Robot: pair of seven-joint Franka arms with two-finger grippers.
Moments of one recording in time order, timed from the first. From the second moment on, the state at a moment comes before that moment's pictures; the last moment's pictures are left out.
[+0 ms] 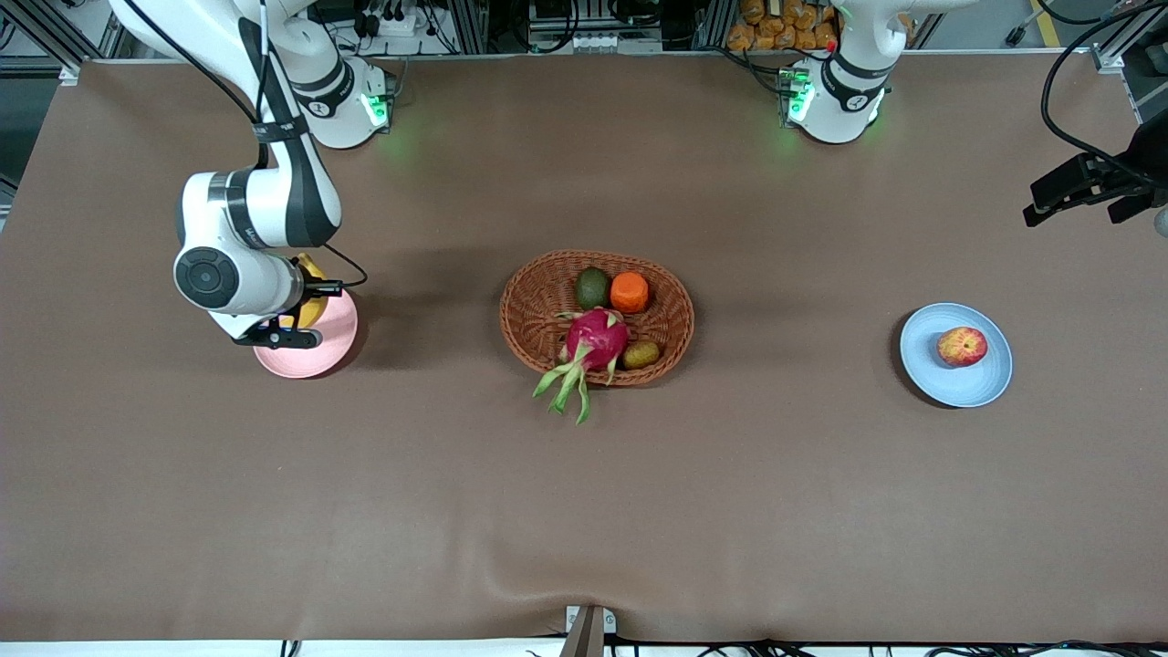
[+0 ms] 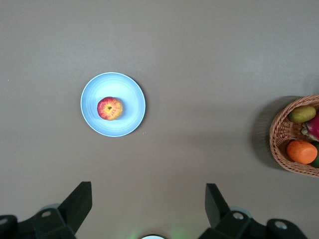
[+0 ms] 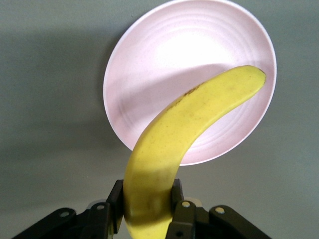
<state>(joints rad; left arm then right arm) -0.02 -0.03 0.02 -1.53 -0.02 1.48 -0.04 0.74 0.26 -0.60 -2.16 0.09 1.98 0.13</state>
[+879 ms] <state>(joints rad) -0.03 -0.02 0.01 -1.54 -0.02 1.48 -0.04 0.74 0.30 -0.60 -2.19 0.09 2.08 0.13</state>
